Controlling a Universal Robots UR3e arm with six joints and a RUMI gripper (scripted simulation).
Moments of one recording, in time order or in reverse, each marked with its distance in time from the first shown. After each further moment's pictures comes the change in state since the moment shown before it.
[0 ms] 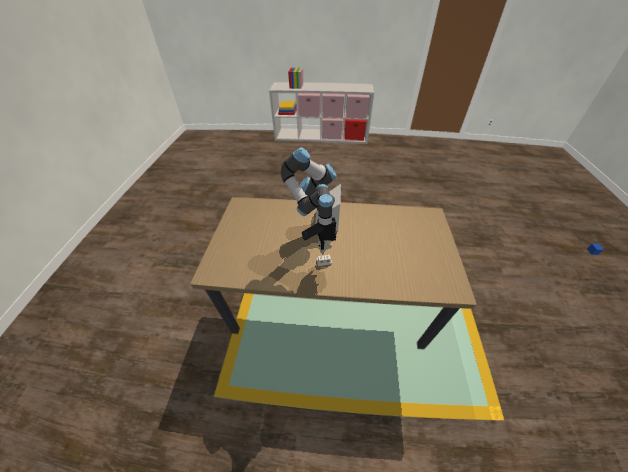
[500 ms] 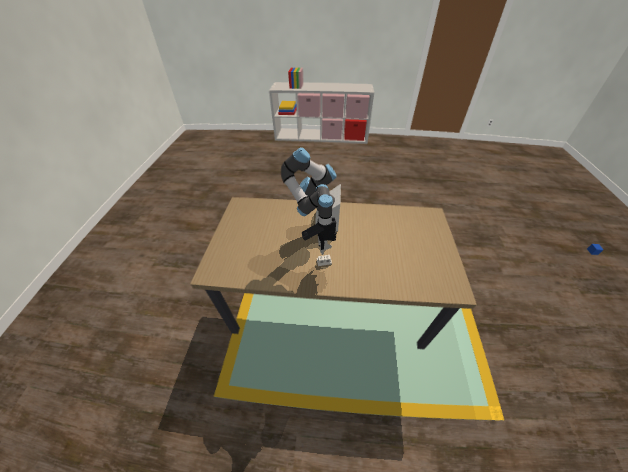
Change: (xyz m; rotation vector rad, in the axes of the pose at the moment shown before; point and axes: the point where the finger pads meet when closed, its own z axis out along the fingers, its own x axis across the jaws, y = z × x) arm 0.000 0.000 0.001 0.000 0.000 0.000
